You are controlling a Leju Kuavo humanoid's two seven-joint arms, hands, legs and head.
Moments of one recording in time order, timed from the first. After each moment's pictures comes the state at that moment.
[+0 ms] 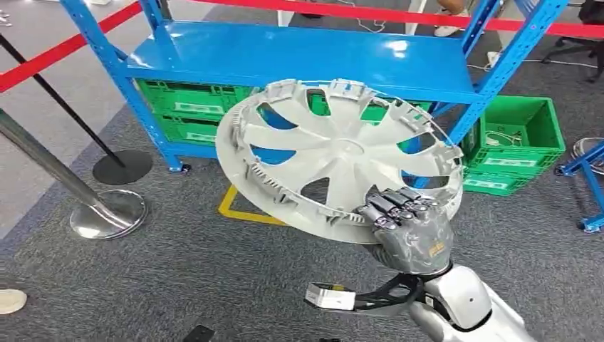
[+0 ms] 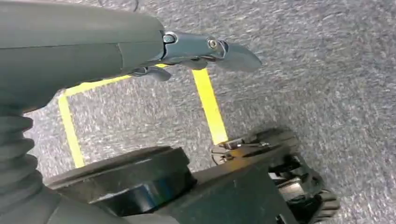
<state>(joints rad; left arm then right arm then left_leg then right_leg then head) -0.07 -0.05 -1.01 -0.14 0.73 0.41 -0.19 -0.13 -0.21 0.57 -1.81 1.32 -0.67 -0.04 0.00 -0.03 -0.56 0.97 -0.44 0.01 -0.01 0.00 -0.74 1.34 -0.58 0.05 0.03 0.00</state>
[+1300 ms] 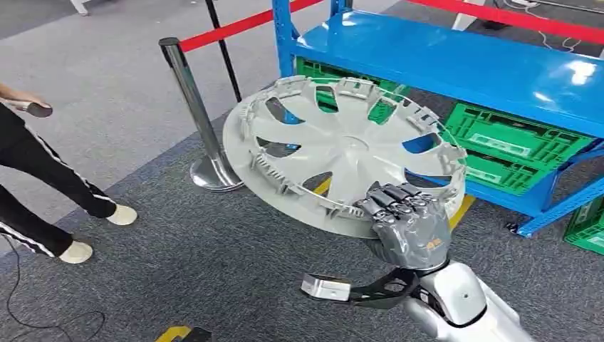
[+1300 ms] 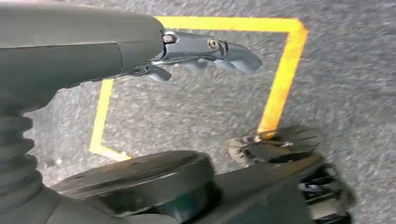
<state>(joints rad) -0.06 -0.05 -1.01 -0.14 0.74 0.40 -0.18 -0.13 -0.20 0.56 -1.81 1.36 -0.68 0.00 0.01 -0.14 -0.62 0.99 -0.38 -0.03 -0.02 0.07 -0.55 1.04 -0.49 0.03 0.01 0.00</state>
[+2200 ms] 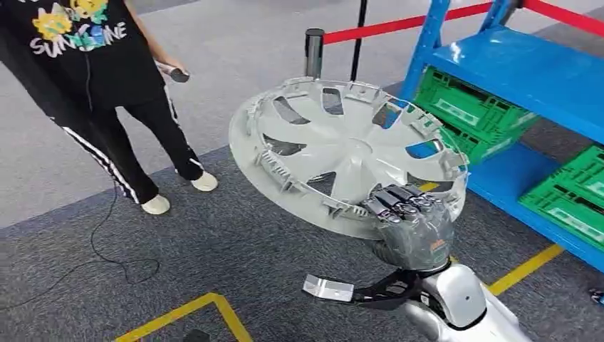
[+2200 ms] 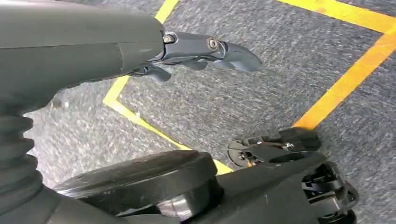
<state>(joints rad) -0.07 -0.05 -1.01 -0.14 0.75 0.40 -0.17 -0.11 -0.20 0.55 -1.82 1.34 -0.68 0.00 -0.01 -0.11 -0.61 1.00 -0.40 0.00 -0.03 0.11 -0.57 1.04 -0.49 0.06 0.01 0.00</state>
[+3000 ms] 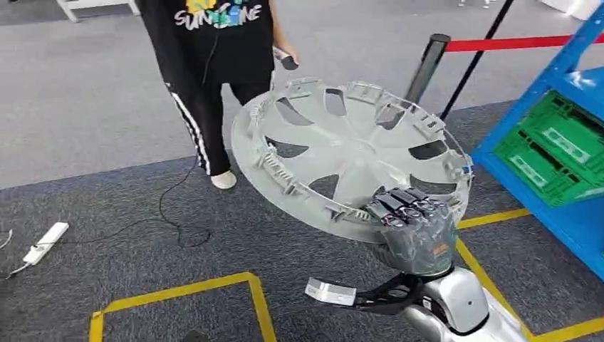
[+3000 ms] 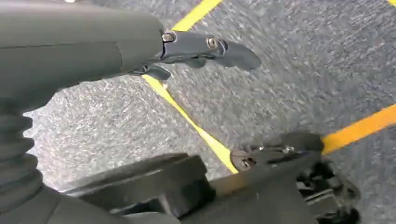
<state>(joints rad) -0.07 -0.05 -1.02 -0.14 0.75 0.39 -0.17 -0.08 -0.20 0.54 -1.84 1.35 -0.68 0.00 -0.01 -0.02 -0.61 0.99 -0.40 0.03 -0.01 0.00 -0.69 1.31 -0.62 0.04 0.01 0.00</state>
